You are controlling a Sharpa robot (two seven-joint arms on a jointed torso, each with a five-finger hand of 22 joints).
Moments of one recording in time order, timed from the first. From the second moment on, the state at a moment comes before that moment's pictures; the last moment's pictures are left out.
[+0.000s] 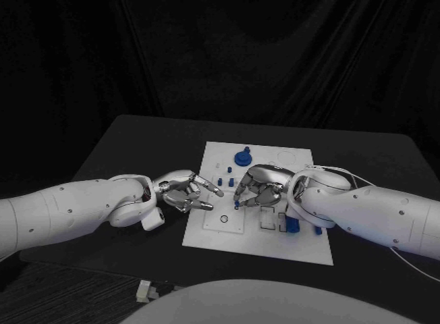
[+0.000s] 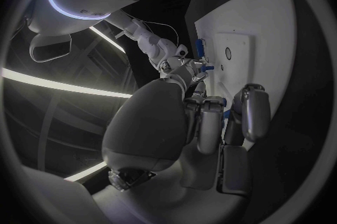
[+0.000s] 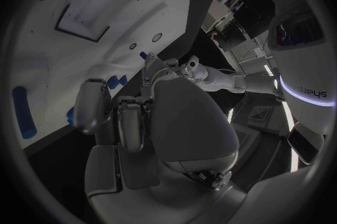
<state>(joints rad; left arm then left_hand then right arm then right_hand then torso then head) 1.03 -0.90 -0.21 1.37 -0.66 0.16 0.50 1.55 -0.01 0.23 0.06 0.16 0.72 0.14 0.10 0.08 1.47 0.06 1.55 1.31 1.47 0.01 1.57 1.31 0.05 1.34 0.13 1.39 1.31 1.12 -0.55 -0.21 1.36 -1.28 -0.18 0.15 1.55 -0.07 0.13 0.16 0.17 1.15 0.08 0.07 0.21 1.47 0.00 1.57 1.31 1.47 -0.05 1.57 1.31 0.07 1.41 0.06 1.25 1.31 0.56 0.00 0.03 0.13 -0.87</state>
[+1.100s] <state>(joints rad) 1.03 -0.89 -0.21 1.36 -0.66 0.17 0.49 1.54 0.00 0.23 0.07 0.17 0.72 0.15 0.11 0.08 1.47 0.06 1.55 1.31 1.47 0.02 1.57 1.31 0.05 1.34 0.13 1.39 1.31 1.11 -0.53 -0.21 1.33 -1.29 -0.18 0.15 1.56 -0.06 0.13 0.16 0.17 1.15 0.08 0.07 0.21 1.46 0.00 1.57 1.31 1.47 -0.05 1.57 1.31 0.07 1.41 0.06 1.25 1.31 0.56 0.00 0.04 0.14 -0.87</state>
